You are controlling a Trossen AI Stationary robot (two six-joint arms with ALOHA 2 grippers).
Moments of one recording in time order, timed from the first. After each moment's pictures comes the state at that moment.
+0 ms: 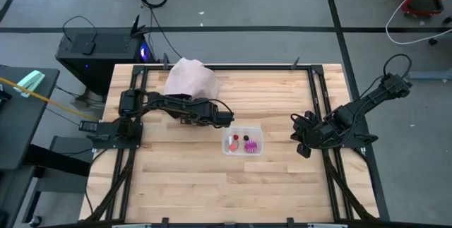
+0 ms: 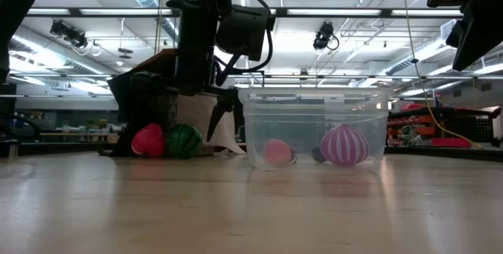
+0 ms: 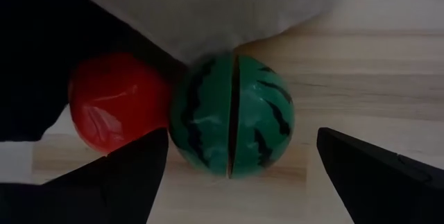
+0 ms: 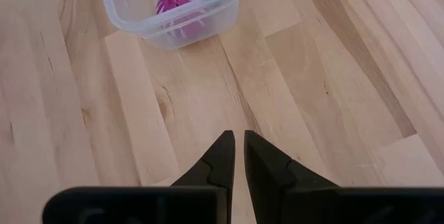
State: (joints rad) left arm 0.04 2.00 1.42 -1.07 -0.41 -1.56; right arm 0.53 0.84 0.70 -0.97 0.34 0.87
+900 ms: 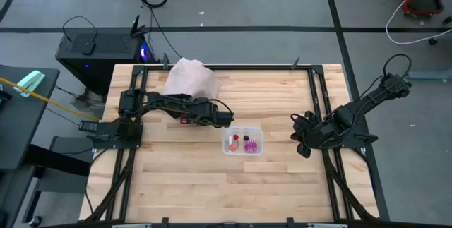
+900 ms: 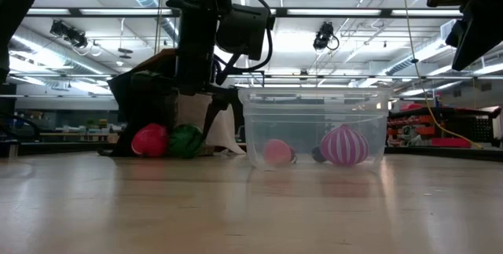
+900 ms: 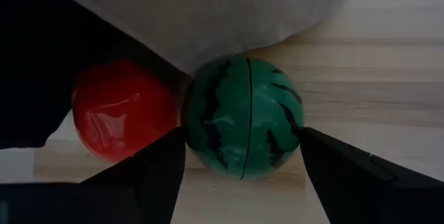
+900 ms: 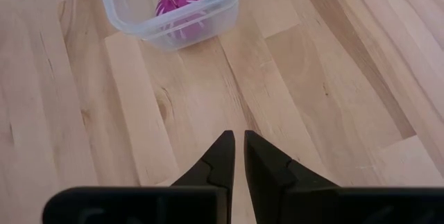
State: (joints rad) left arm 0.04 2.00 1.42 -1.07 -0.42 -1.56; right arm 0.53 0.84 0.70 -0.97 0.34 0.87
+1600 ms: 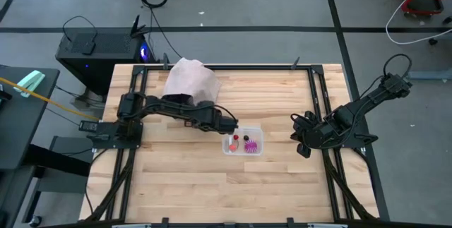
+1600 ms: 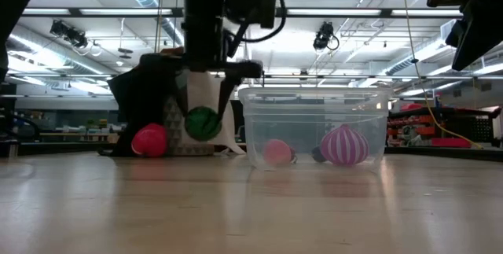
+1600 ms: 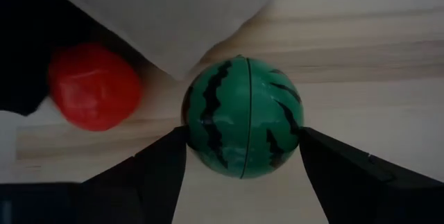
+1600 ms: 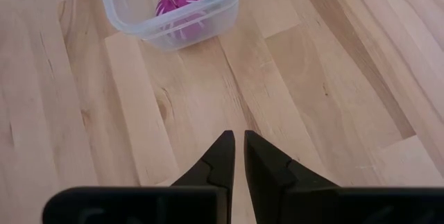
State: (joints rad) left arm -0.05 2.00 1.57 -1.16 -0.46 -1.56; right arm 0.53 0.84 0.70 -0.97 0.34 0.87
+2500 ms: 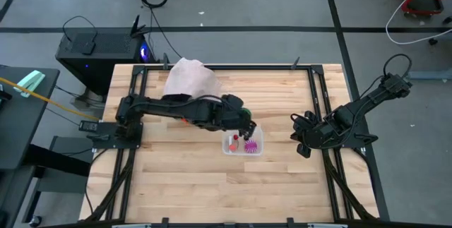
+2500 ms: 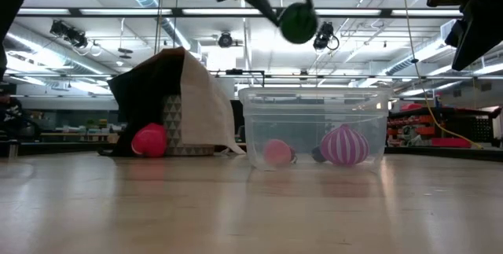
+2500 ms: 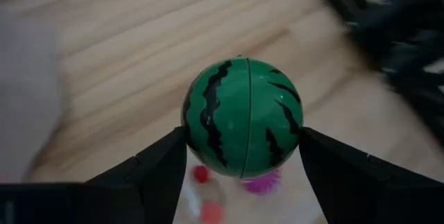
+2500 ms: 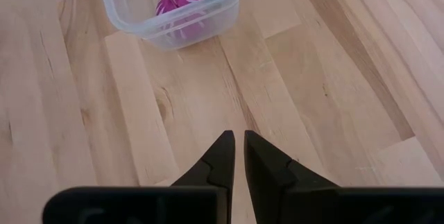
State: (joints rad) left arm -0.14 2.00 2.02 -0.95 -0.46 -0.99; right arm 0.53 0.84 0.70 -0.97 0.34 0.86
